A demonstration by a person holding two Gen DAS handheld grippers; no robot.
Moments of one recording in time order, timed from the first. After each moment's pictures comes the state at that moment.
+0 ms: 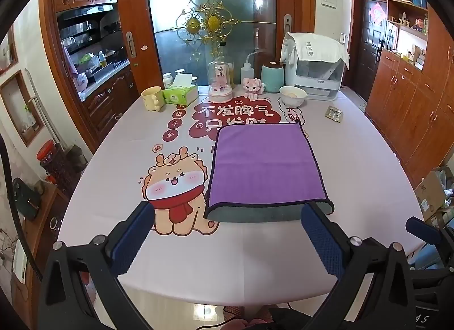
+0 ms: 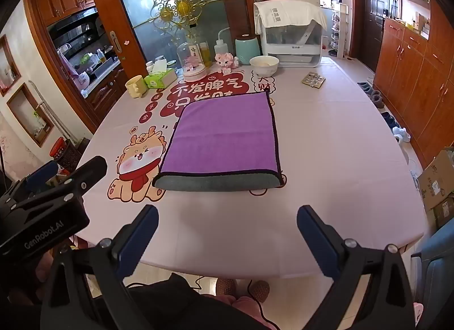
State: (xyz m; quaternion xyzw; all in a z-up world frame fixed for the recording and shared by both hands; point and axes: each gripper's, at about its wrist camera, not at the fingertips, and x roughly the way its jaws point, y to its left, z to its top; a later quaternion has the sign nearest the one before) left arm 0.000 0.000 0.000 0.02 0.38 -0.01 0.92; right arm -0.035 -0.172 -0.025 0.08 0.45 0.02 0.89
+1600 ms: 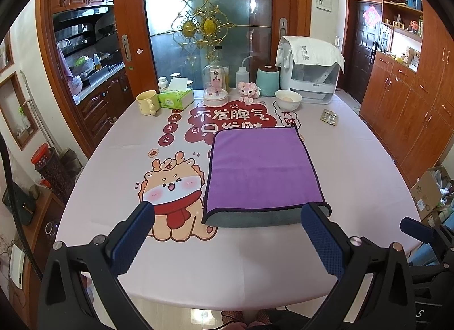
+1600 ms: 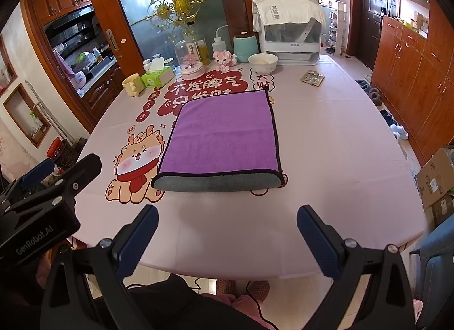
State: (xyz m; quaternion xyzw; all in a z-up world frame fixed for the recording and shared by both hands) left arm 0.005 0.002 0.003 0.02 0.38 -0.03 0.92; right arm -0.031 -0.169 -0.028 0.08 0.45 0.02 0.89
